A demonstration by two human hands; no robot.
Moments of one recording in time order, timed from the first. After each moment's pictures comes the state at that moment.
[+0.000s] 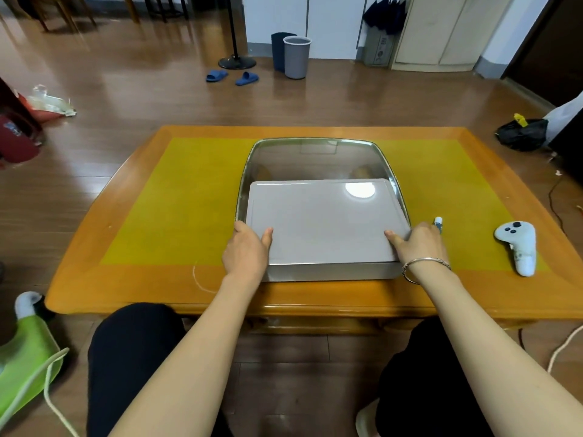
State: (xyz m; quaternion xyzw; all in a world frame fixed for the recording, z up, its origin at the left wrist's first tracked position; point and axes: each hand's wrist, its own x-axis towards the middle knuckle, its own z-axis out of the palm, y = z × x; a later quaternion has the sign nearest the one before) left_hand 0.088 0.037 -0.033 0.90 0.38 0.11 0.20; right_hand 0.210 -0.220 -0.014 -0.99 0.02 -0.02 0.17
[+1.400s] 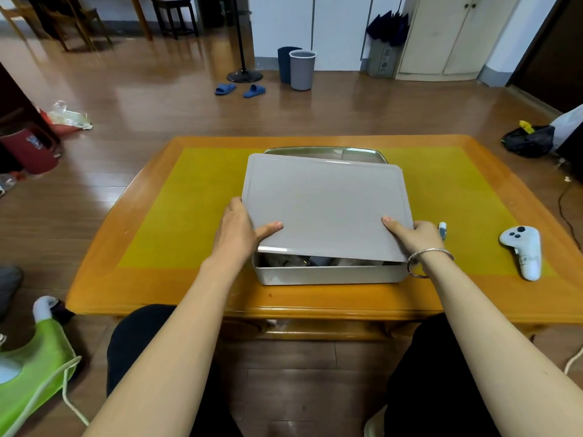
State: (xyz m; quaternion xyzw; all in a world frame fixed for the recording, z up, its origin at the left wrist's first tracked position) left_hand 0.076 0.071 0.023 0.89 0.28 0.15 0.34; right_hand 0.206 -0.214 0.013 -0.88 0.03 0.09 0.47
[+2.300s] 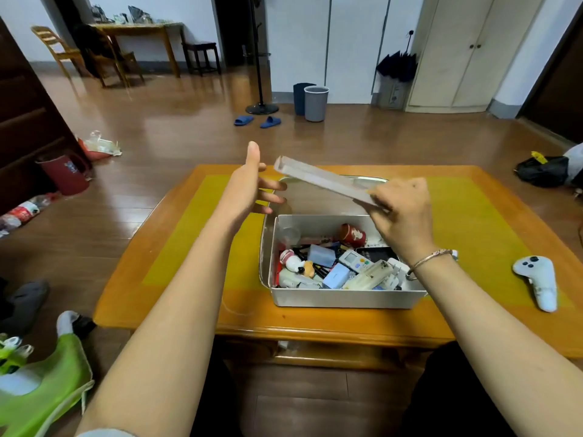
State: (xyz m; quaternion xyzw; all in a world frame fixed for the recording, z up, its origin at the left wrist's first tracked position) left_hand 0.080 0.078 0.150 0.72 0.21 0.16 0.64; right_hand 0.177 -0.157 0.107 -0.76 -0.44 -0.41 0.26
